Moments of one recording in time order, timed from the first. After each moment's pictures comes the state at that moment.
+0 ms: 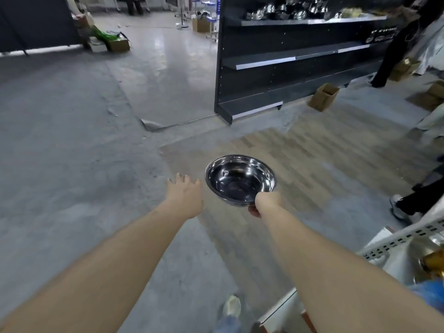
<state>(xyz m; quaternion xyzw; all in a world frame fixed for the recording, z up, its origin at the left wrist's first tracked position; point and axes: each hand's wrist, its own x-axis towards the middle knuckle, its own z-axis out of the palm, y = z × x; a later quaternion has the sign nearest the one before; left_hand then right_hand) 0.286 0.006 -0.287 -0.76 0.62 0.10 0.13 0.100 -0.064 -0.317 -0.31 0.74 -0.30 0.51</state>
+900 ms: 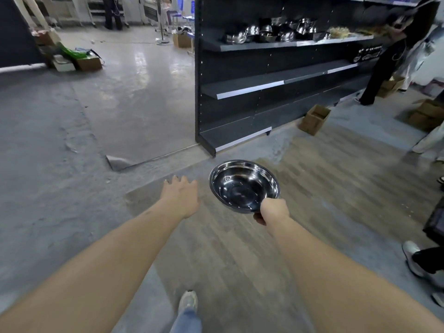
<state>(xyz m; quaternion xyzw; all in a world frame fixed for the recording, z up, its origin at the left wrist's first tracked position) 0.344 -0.485 -0.280 -0.75 0.65 0.09 0.11 0.125 -0.544 -0.330 -0.31 0.75 -0.31 0.49</state>
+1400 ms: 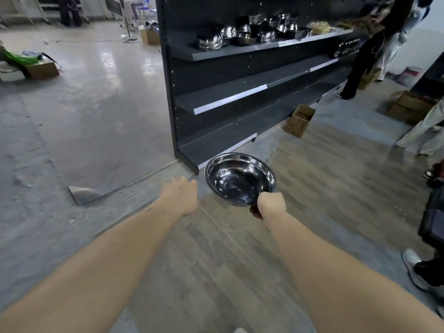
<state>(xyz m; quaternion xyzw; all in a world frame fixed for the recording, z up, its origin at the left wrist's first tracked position) 0.375 -0.797 -0.262 -0.70 0.70 0.09 0.11 0.158 -0.832 -0.309 -0.27 0.76 -0.36 0.48</state>
